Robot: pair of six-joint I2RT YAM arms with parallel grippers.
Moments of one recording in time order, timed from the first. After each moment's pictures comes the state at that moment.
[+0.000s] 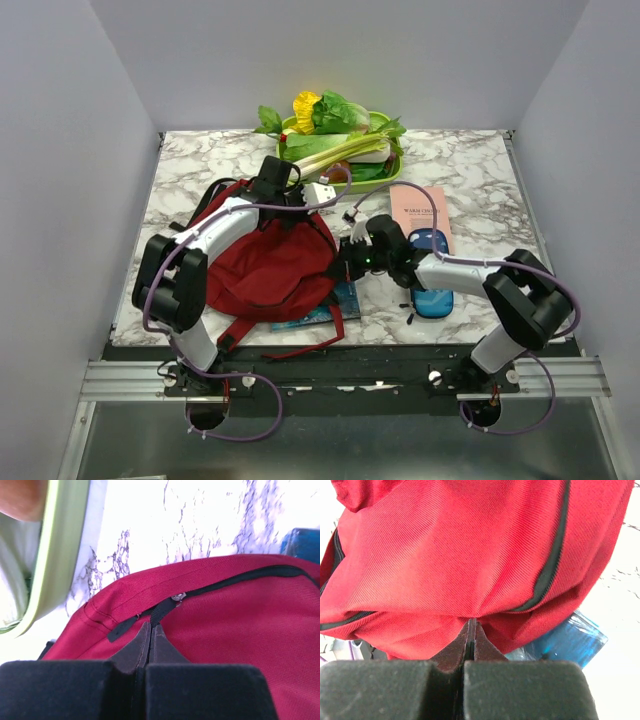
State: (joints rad) left arm -0.42 1.72 1.23 -0.39 0.45 0.77; right arm 0.73 1.60 0.75 0.29 -0.41 0.48
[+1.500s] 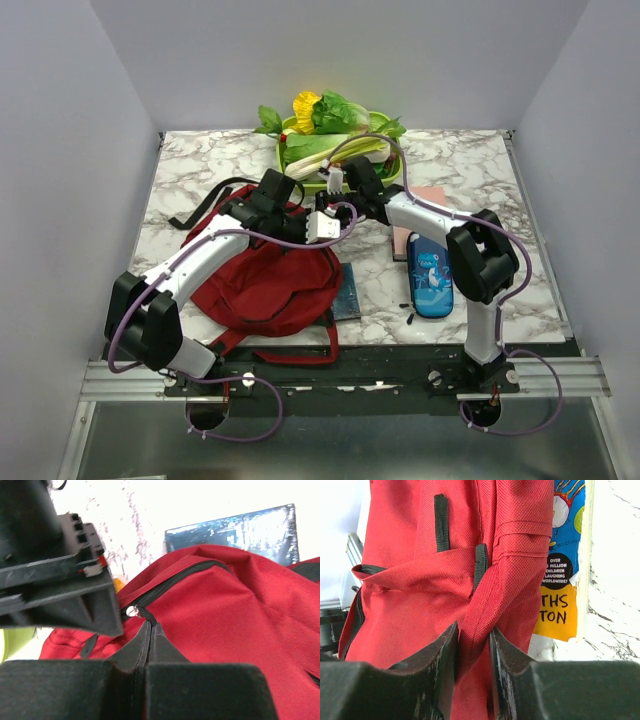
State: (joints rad) left arm -0.52 1.46 1.17 -0.66 0.58 0.95; right arm 0.61 1.99 1.45 -0.23 -0.63 0.36
